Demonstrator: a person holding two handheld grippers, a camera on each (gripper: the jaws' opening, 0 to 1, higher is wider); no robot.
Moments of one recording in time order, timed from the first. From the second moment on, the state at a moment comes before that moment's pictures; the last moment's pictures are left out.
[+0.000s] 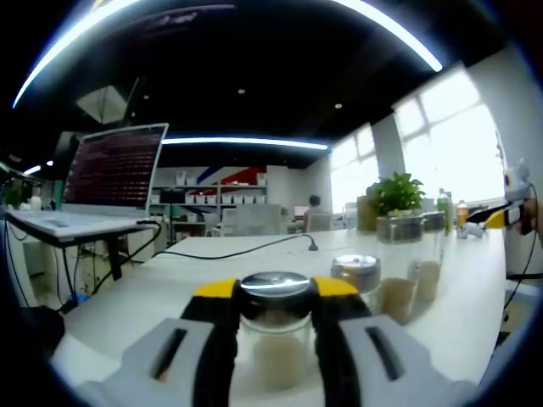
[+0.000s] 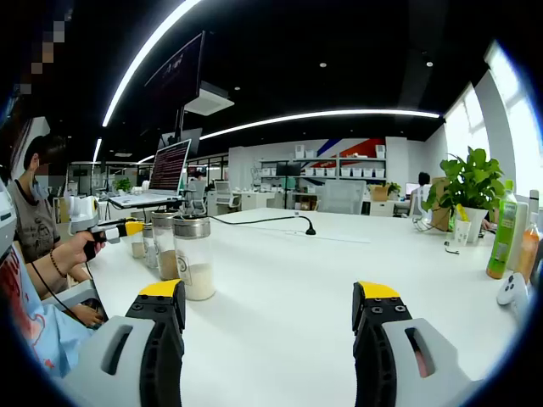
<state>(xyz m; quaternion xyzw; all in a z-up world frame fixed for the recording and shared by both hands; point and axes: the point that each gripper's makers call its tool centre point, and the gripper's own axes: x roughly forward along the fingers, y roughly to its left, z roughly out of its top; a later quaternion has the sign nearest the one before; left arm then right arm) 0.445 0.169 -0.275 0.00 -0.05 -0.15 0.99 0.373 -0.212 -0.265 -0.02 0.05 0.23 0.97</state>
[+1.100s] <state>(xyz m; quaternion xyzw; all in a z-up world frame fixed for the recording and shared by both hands) 0.449 0.160 -0.275 0.01 -0.03 -0.28 0.96 0.387 -0.196 -0.265 -0.02 0.05 0.25 0.97</state>
